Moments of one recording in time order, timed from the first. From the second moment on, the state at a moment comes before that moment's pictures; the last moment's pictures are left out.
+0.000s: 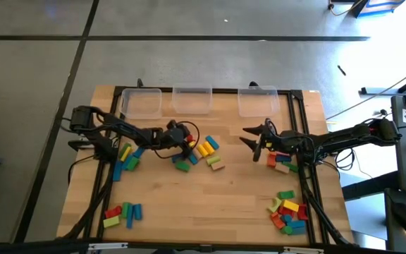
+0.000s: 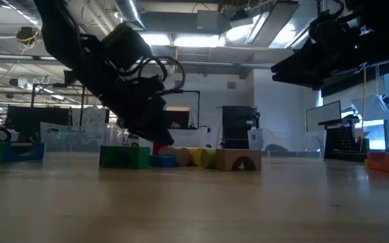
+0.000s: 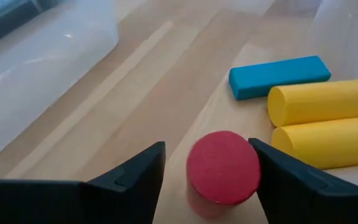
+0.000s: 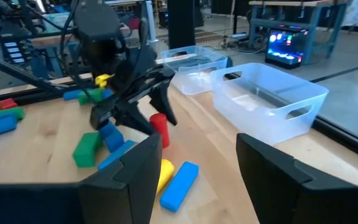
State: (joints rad) left arm 0.09 1.68 0.61 0.38 -0.40 -0.26; right arm 0.05 0.94 0.24 0.56 0.39 0.15
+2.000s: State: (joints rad) left arm 0.64 1.75 1.11 -0.17 -0.24 0.12; right arm 0.05 0.93 0.24 0.55 0.51 0.12
